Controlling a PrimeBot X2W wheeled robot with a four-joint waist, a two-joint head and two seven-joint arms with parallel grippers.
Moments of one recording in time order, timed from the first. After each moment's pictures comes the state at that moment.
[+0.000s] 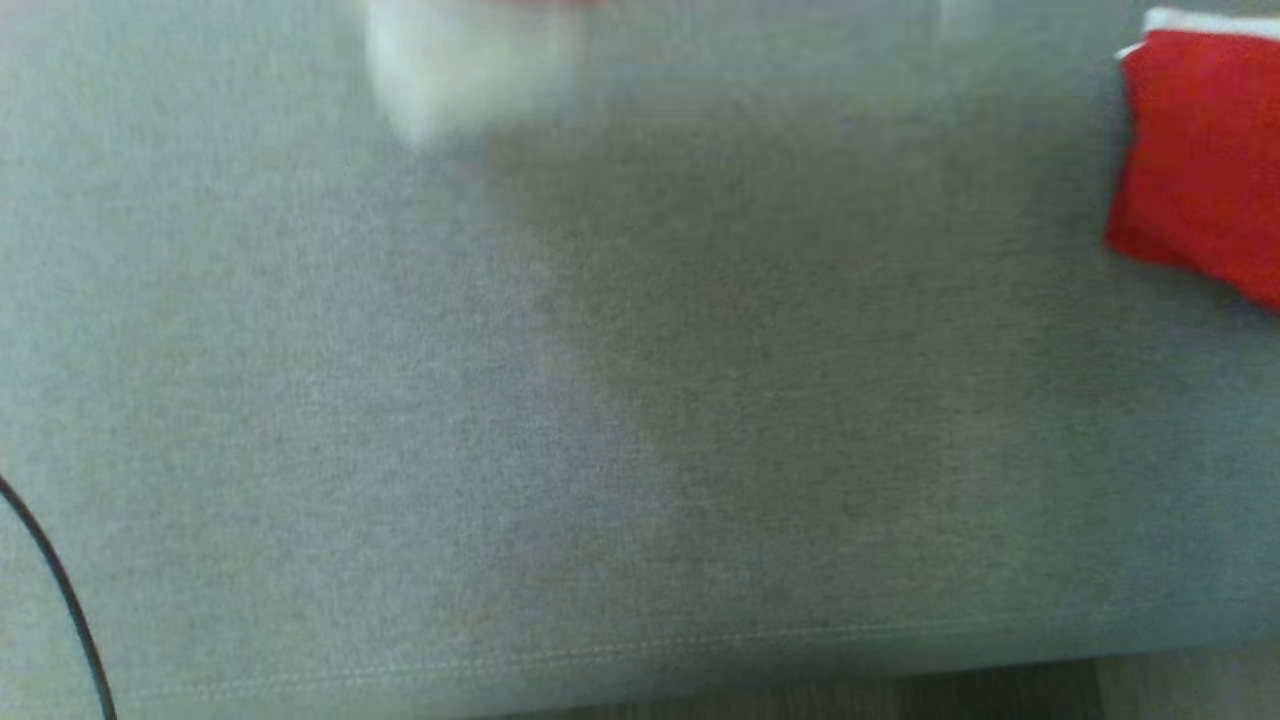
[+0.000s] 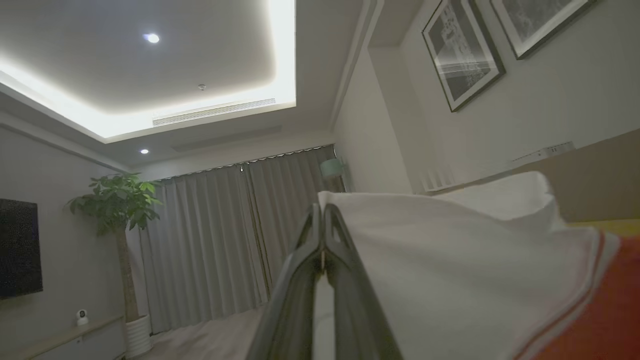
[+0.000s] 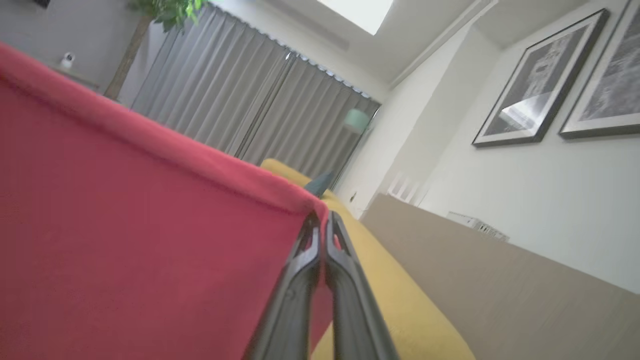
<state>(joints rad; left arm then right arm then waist) -1.36 0.36 -0.16 0.44 -0.15 -0.12 -0.19 -1.34 -0.36 0.23 0.47 -0.07 0.13 0.12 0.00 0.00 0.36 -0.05</state>
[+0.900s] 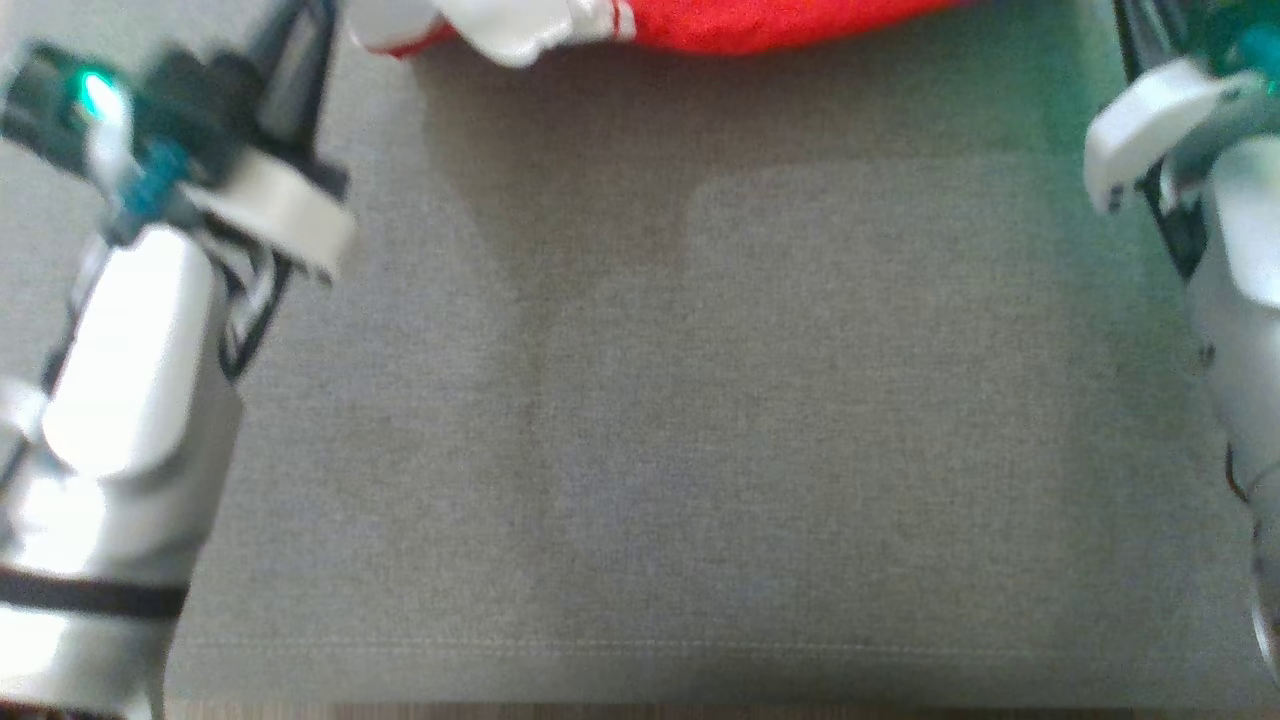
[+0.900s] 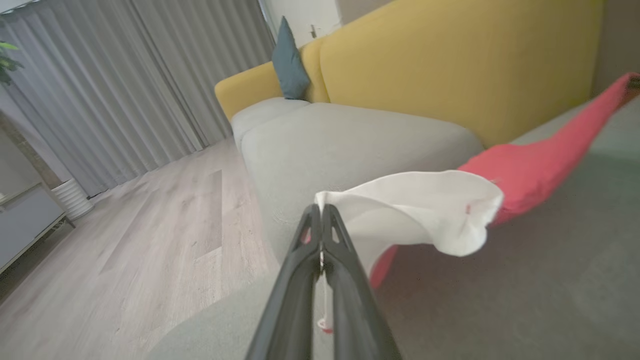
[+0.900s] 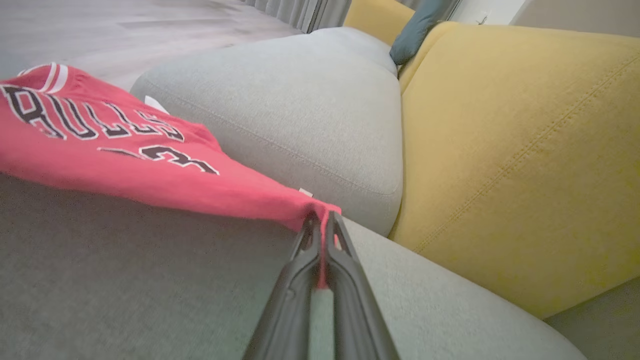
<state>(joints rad) -0.76 0.30 -0.38 0.44 -0.07 -0.12 -0.26 -1.04 -0.27 0.18 1.08 -0.19 0.13 -0.25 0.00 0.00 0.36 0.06</state>
